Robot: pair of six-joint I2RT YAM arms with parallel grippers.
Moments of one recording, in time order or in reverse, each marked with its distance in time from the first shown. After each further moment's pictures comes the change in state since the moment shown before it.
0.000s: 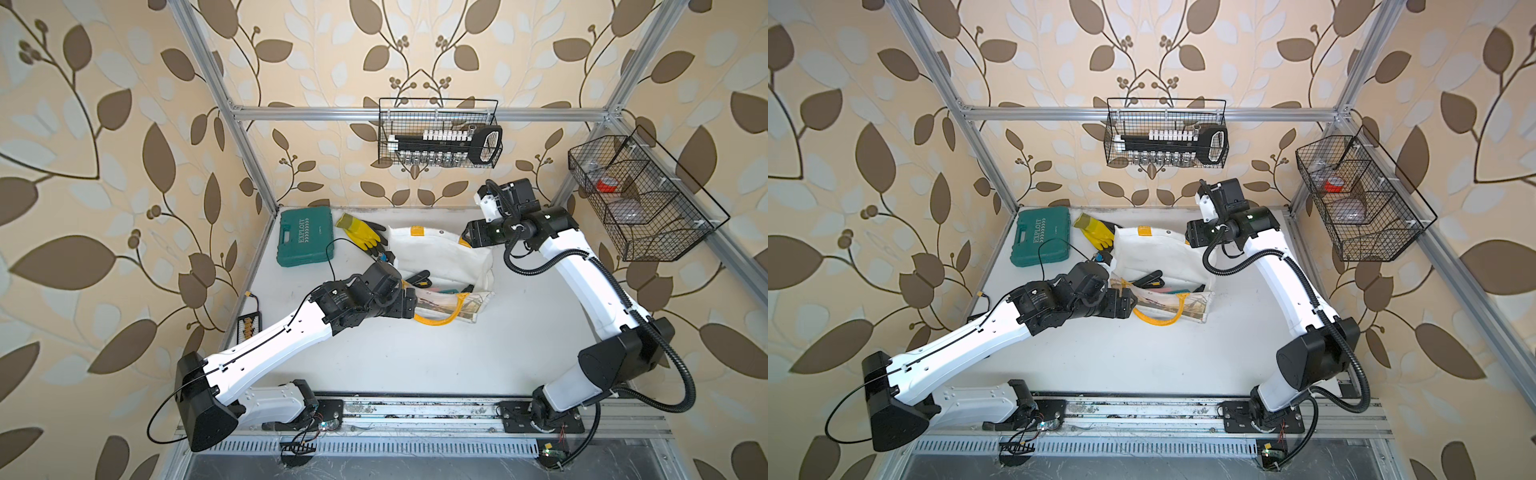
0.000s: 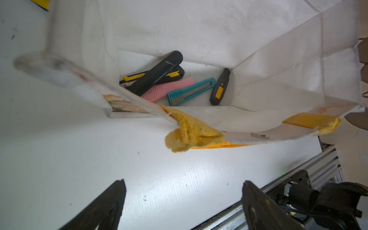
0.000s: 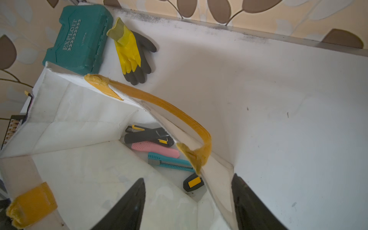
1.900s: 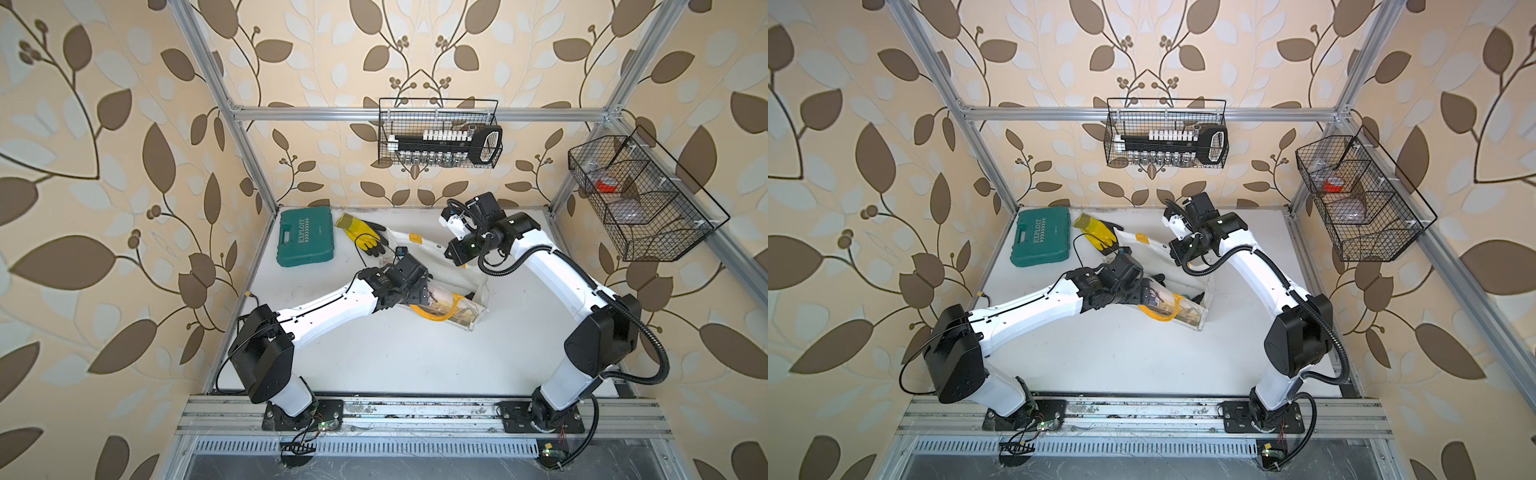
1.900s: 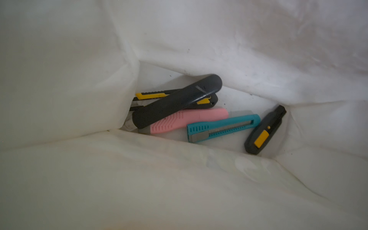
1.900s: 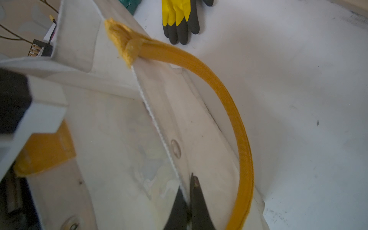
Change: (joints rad) left arm 0.060 0.349 0.095 0.118 -0.132 -0.005; right arm 0.127 0.055 -0.090 0.020 -0.128 -0.153
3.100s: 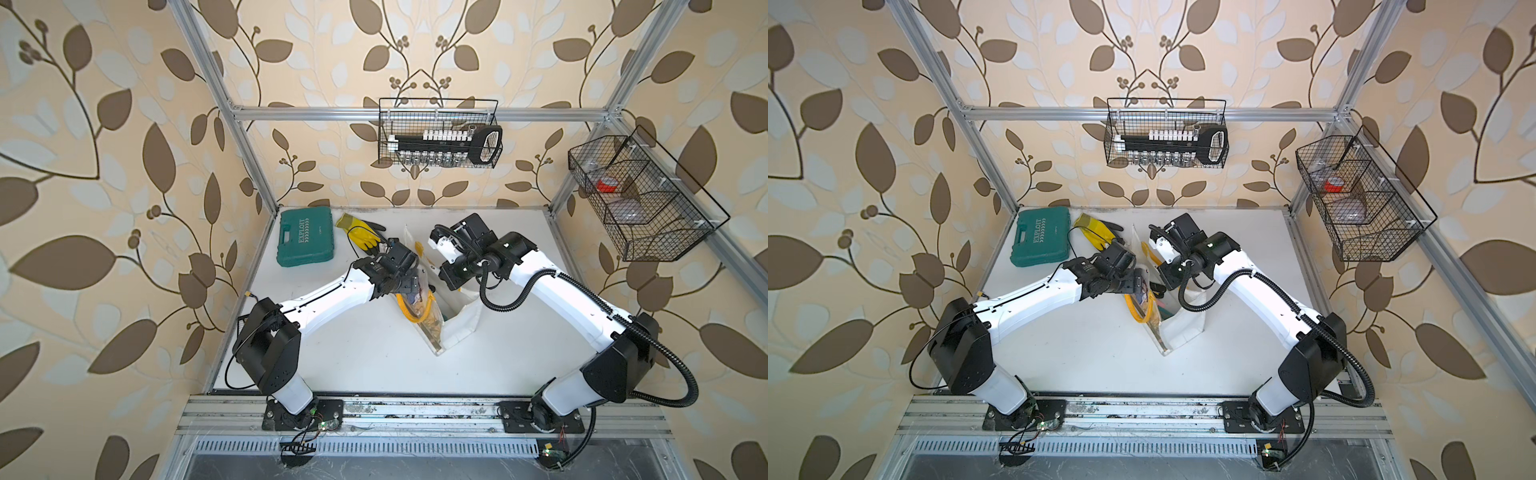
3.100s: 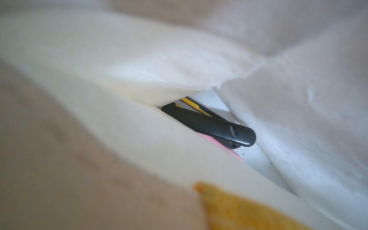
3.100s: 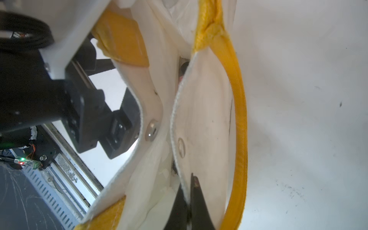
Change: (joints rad) left arm 0.098 0.040 0.029 0.003 0.004 0.075; right arm 0.167 -0.127 -0.142 -0.013 0.126 0.080
